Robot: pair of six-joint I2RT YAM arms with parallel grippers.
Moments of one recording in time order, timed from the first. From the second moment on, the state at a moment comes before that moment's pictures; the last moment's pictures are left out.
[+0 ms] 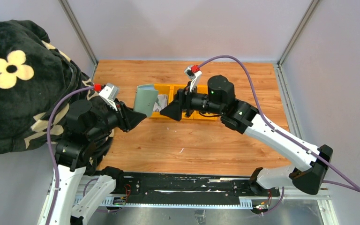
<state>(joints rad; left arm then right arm) -0.26 0.66 1.10 -0.68 0.52 -0.29 0.91 1.30 1.35 -0.23 -0.30 0.51</state>
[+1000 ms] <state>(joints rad) -0.26 0.66 1.12 -0.65 0.73 -0.34 0.95 1.33 1.44 -0.28 -0.36 0.36</state>
